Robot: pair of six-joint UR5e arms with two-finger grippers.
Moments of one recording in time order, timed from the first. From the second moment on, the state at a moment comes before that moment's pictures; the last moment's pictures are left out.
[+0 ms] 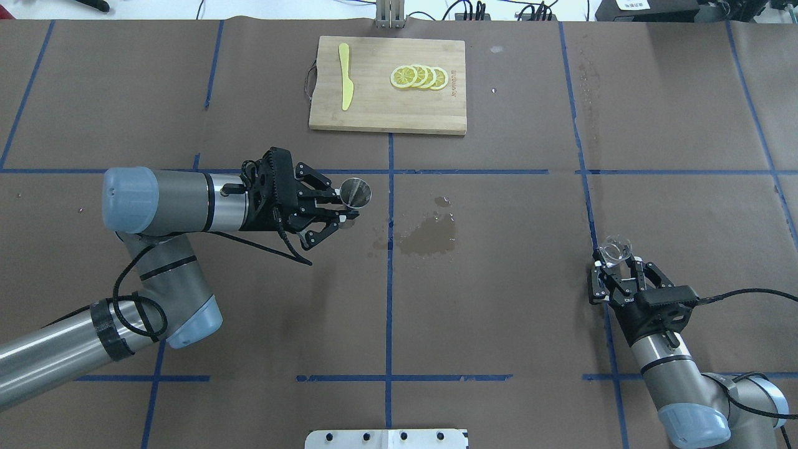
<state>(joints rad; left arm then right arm) -0.58 -2.06 -1.47 -2.94 -1.92 -0.12 0.09 -1.66 1.56 -0.44 0.43 1.22</state>
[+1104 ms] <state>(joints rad) -0.58 -2.06 -1.47 -2.94 -1.92 -0.12 0.16 -1.60 1.62 -0.30 0.44 0.87</state>
